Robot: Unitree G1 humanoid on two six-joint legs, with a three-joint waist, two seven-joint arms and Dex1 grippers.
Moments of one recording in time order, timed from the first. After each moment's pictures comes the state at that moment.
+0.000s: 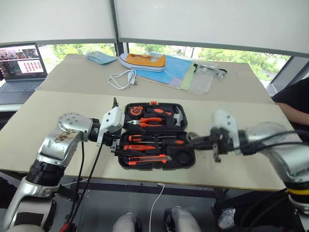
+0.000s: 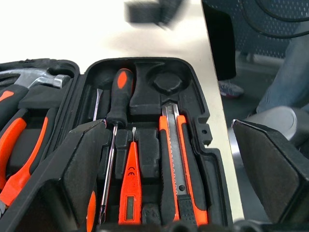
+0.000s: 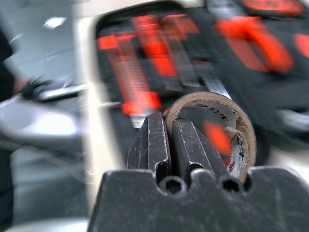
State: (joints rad) left arm -0.60 0.75 -0.15 -0.06 -0.39 0.40 -1.39; right arm -0.43 -0.87 0.15 -0.46 0.46 0.77 1.06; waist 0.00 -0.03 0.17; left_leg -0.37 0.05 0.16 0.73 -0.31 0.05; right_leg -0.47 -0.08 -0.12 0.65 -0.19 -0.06
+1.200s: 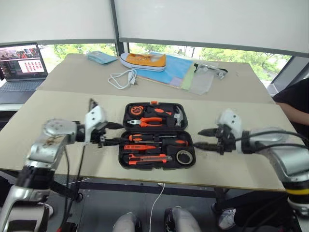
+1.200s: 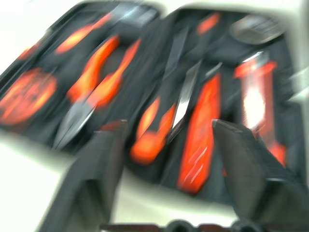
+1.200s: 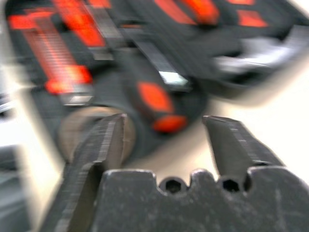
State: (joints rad) left arm -0.43 0.84 0.00 0.12 -0.27 0.33 -1.18; right arm -0.46 -0.86 0.04 -0.10 0.34 0.65 0.97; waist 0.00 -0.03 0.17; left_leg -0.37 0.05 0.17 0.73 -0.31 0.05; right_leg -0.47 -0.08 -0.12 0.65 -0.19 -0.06
